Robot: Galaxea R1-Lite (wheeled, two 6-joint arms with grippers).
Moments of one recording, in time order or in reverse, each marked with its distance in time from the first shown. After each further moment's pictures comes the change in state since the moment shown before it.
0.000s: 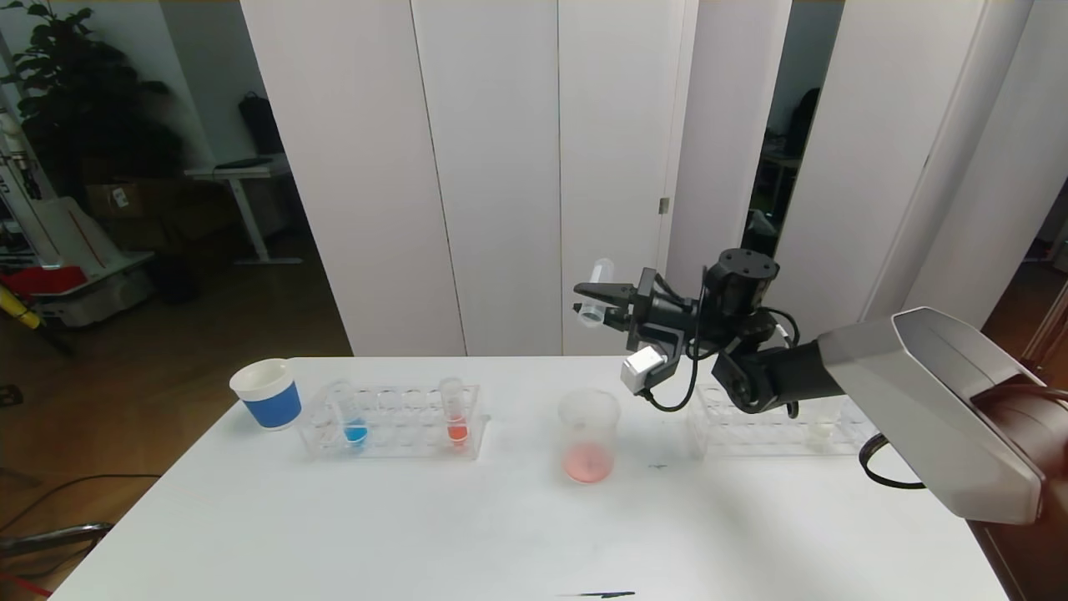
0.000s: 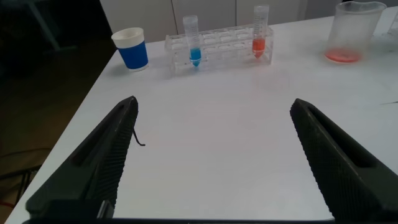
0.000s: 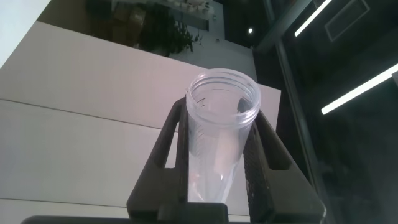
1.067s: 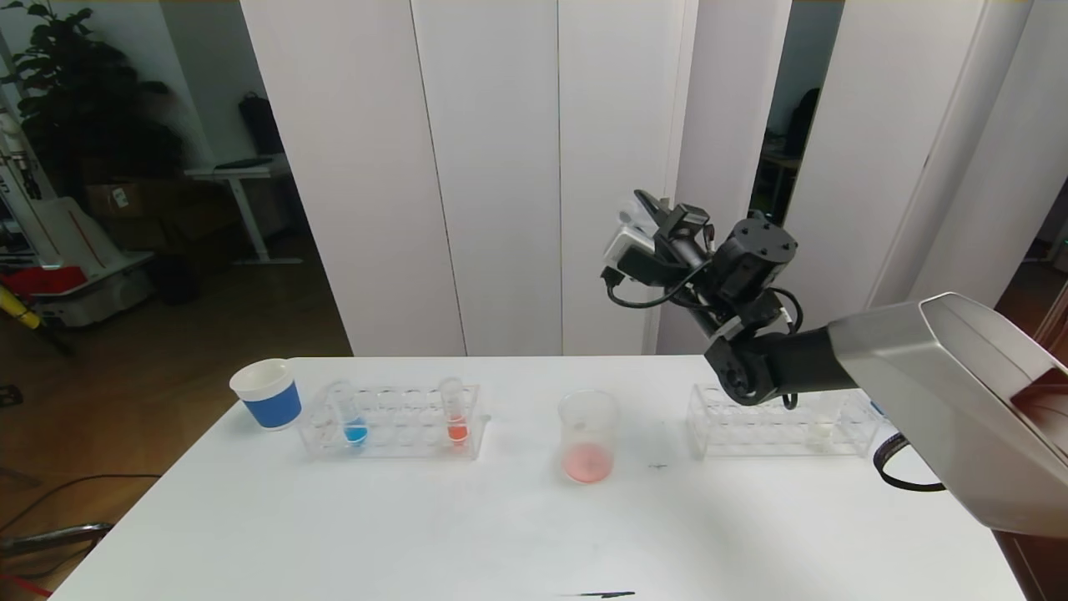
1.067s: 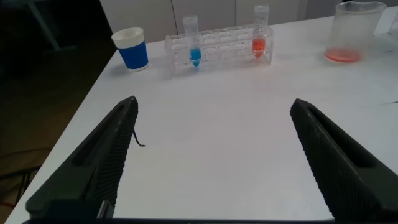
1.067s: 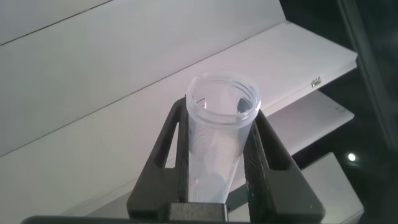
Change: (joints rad) left arm 0.000 0.000 0.000 0.000 0.000 0.000; right arm 0.055 -0.078 0.013 -0.170 -0.820 0.540
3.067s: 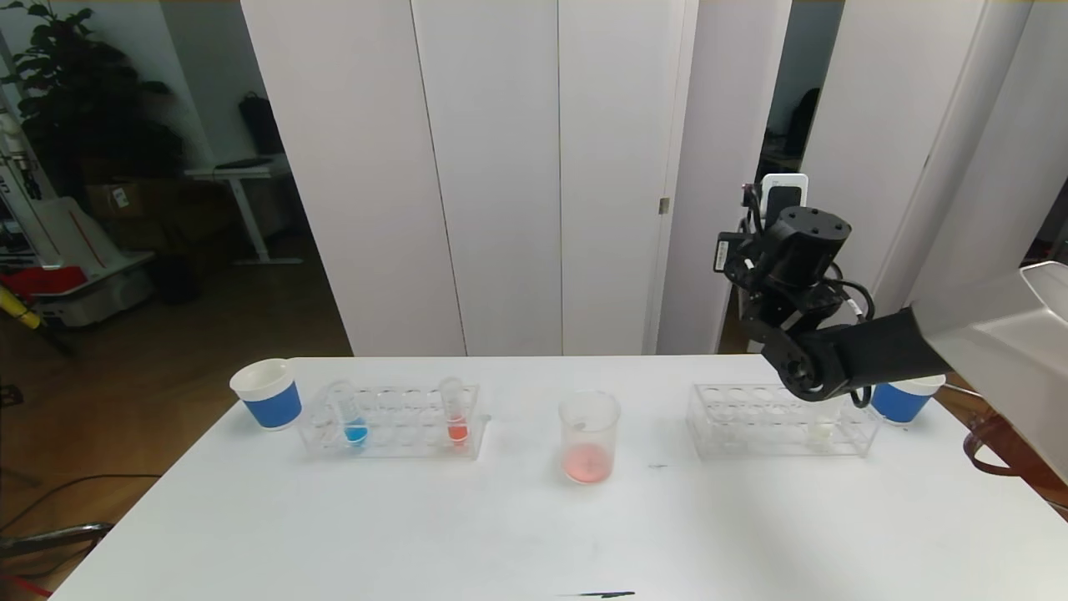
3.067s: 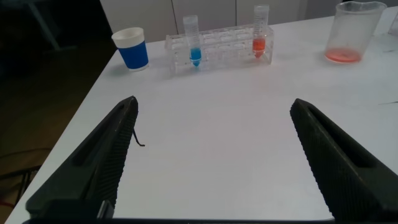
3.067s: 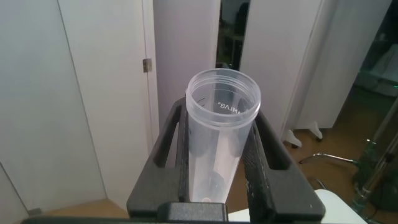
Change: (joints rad) left arm 0.000 0.000 0.000 0.000 0.000 0.000; right arm -0.100 -0.176 0.234 0.117 -0.702 1.020
